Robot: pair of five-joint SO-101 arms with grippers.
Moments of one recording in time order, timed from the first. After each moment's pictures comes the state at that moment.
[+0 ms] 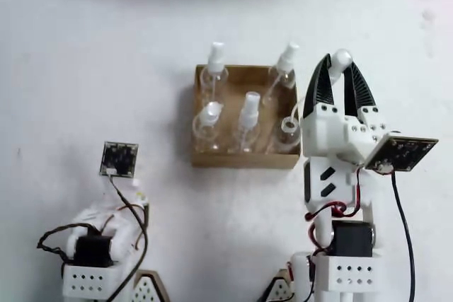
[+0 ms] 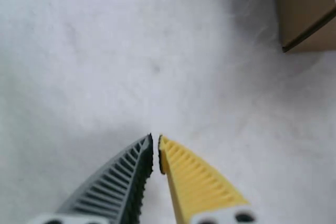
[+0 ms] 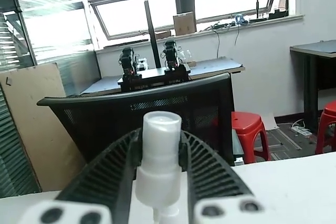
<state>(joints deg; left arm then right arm) -3.6 -103.3 97.1 73.3 2.5 -1.6 -78.8 64.4 12.5 -9.0</state>
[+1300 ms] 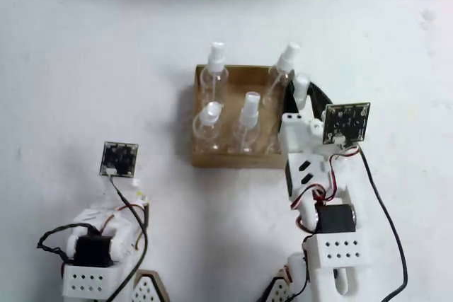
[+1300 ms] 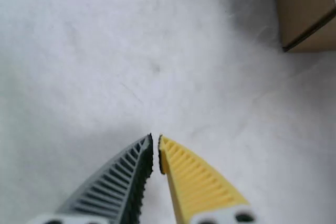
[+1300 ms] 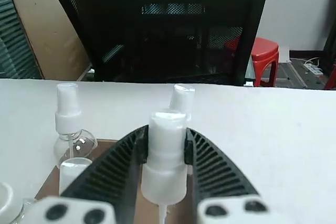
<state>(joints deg) -3.6 -103.3 97.1 73.3 2.5 -6.8 -69.3 73.1 12.4 0.9</state>
